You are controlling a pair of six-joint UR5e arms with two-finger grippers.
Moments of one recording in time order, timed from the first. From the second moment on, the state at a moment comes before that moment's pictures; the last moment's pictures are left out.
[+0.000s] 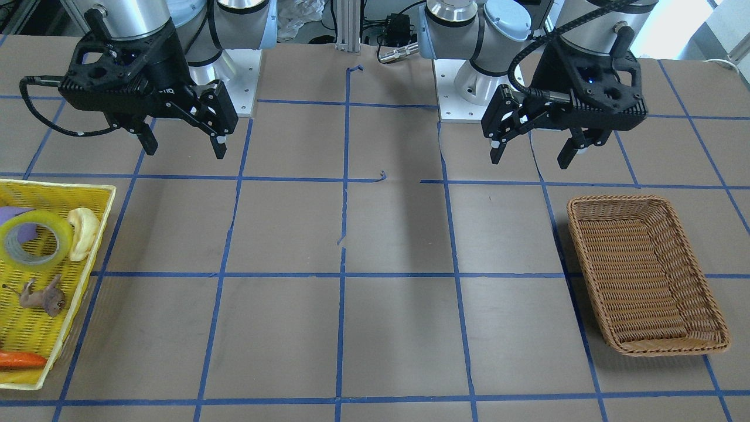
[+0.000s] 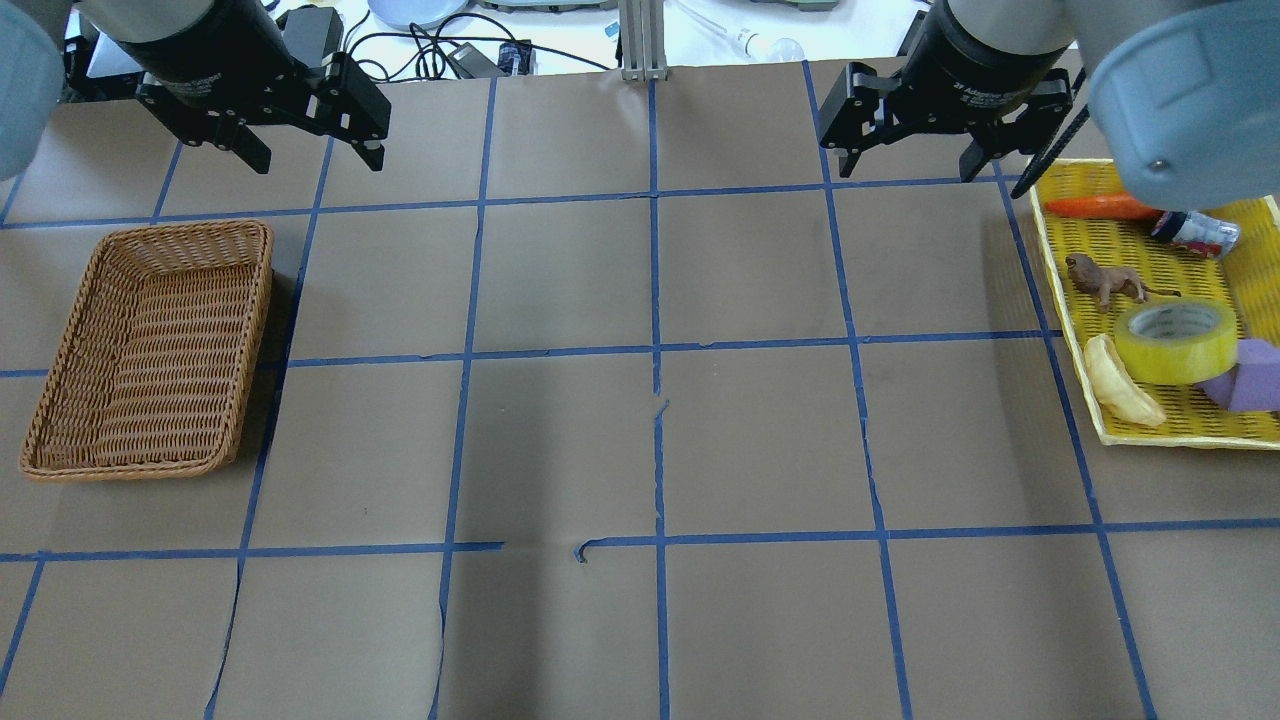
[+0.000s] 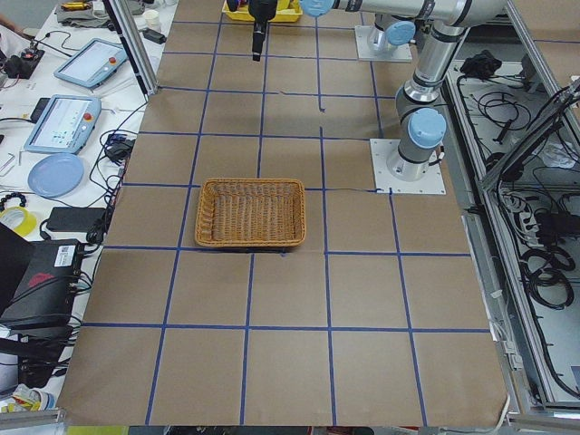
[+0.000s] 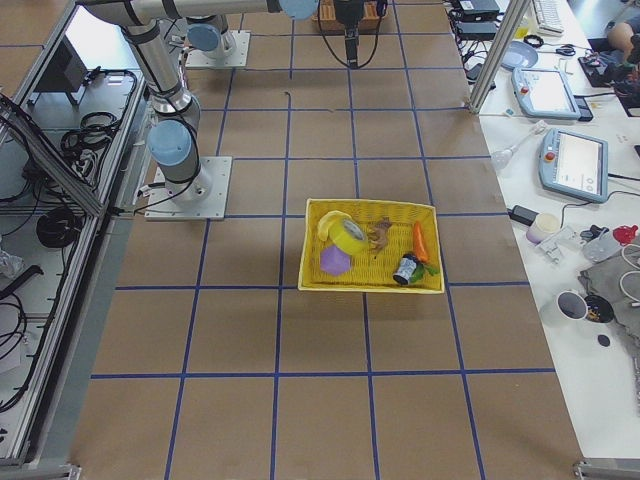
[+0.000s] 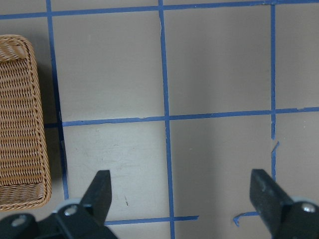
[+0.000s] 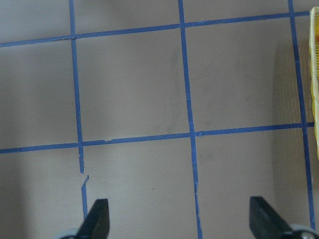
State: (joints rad) left arm -1.55 -1.59 -1.47 -1.49 1.54 0.06; right arm 1.64 -1.59 1.55 -1.72 -1.55 0.14
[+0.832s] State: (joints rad) left arm -1.55 -1.59 -1.48 -1.49 1.54 0.06; right arm 1.63 -1.60 1.56 -1.74 -1.56 0.14
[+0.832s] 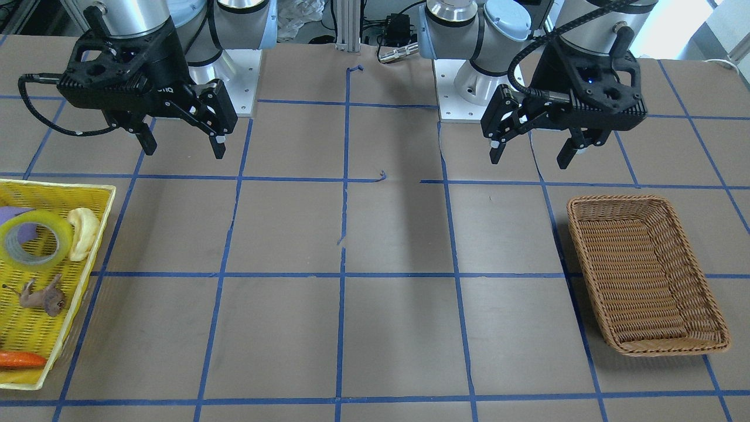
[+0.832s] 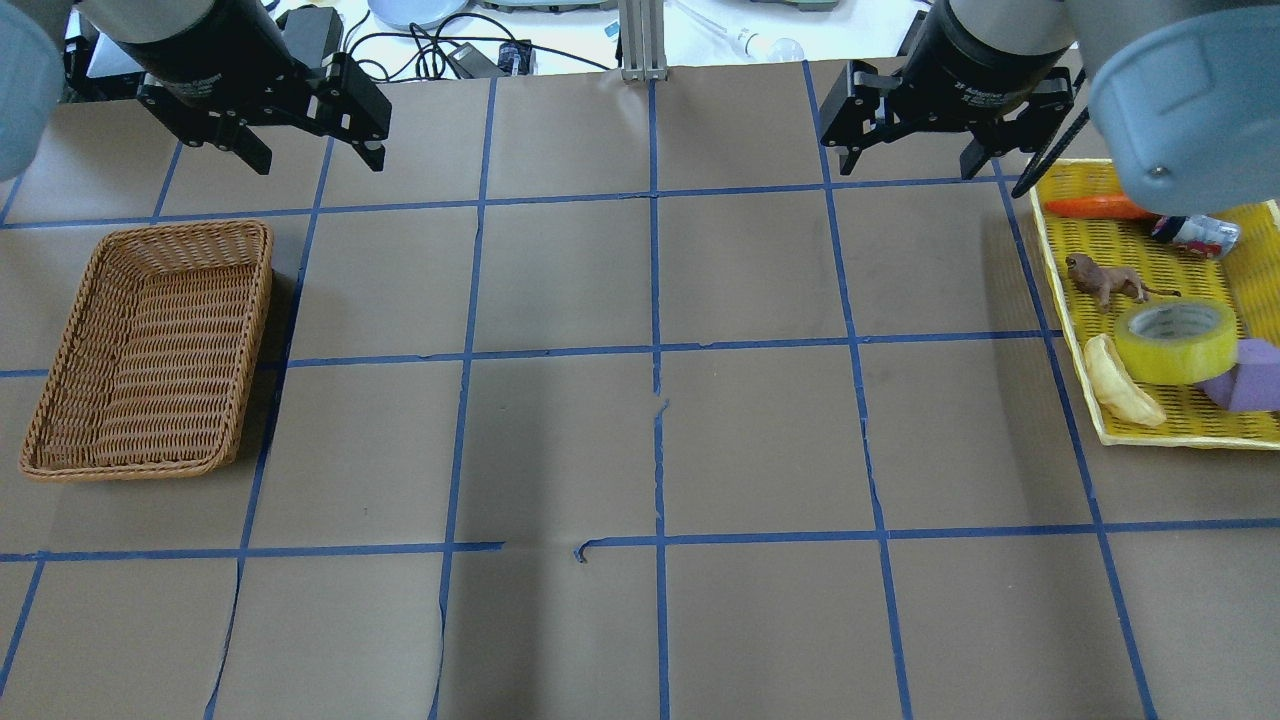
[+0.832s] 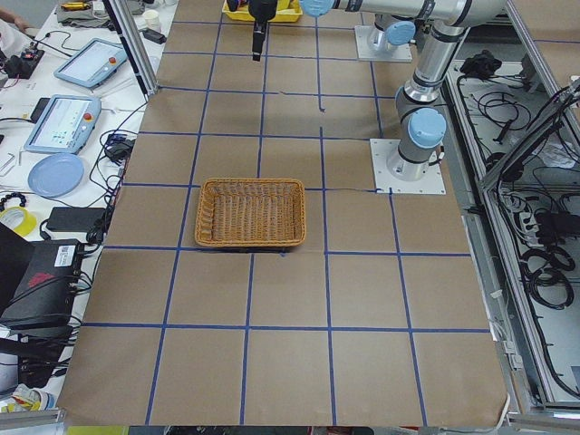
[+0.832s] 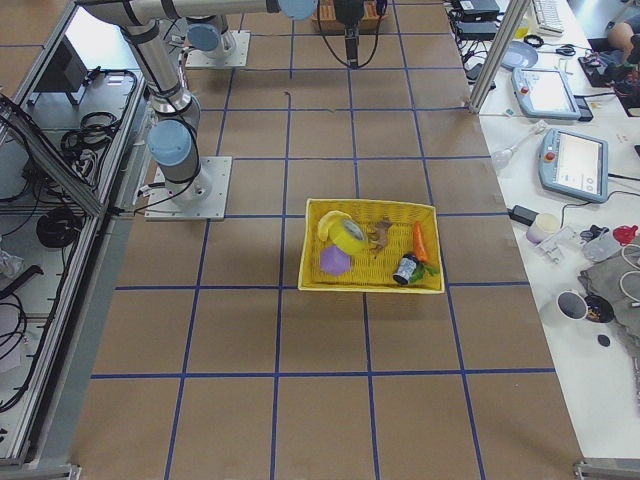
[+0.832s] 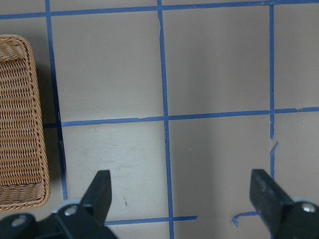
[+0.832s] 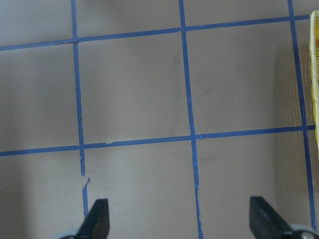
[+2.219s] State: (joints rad) left arm -1.55 -1.59 -1.48 -1.49 1.54 0.06; right arm 1.63 -1.60 1.57 -1.71 -1.57 0.13
